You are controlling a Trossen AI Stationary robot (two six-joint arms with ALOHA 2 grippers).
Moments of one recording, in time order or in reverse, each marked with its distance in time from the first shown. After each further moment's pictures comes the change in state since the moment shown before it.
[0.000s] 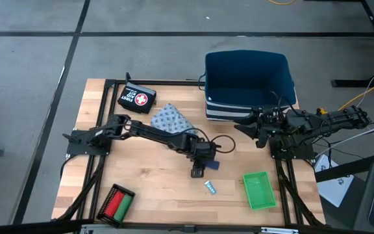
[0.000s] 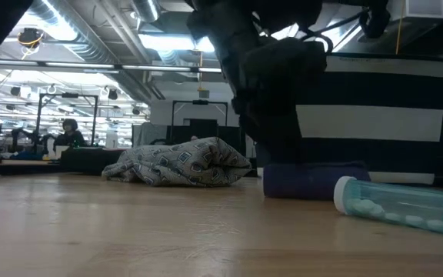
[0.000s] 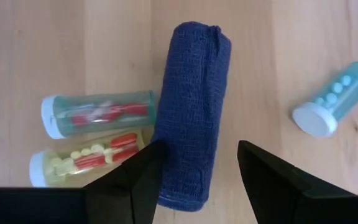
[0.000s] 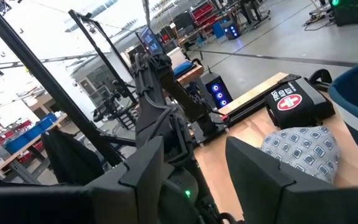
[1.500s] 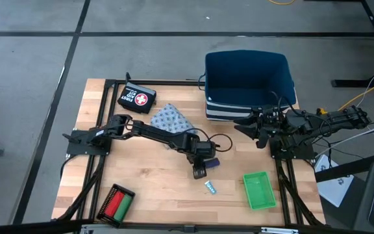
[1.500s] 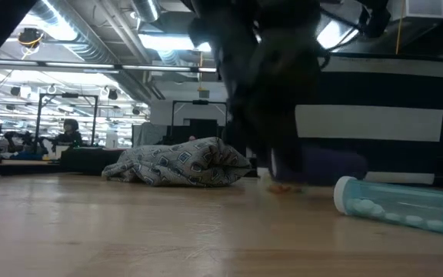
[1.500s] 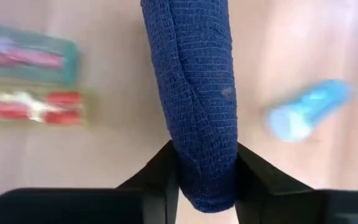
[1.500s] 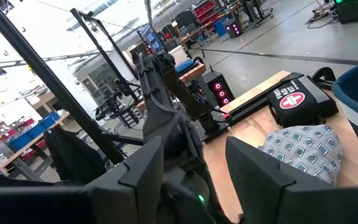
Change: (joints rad) left arm 0.016 0.004 -0.001 -0.025 0.131 -0.279; right arm 0.000 0.000 0.000 -0.001 -0.010 0.002
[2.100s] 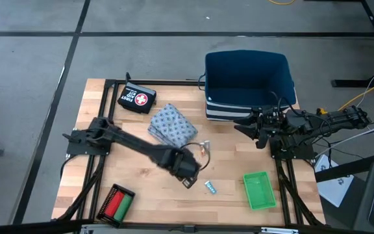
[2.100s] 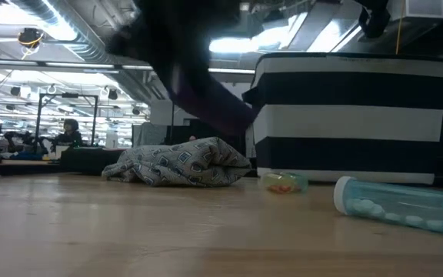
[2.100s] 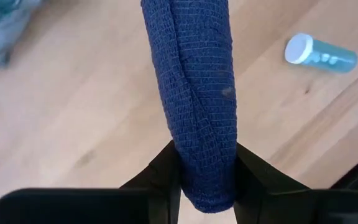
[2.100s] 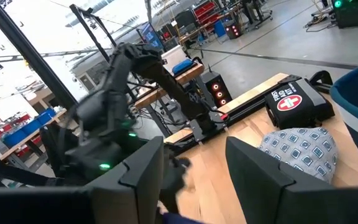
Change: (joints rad) left arm -0.222 -0.210 0.001 -0.414 -0.279 -0.776; right arm 0.000 0.000 0.000 -0.005 0.001 -0.028
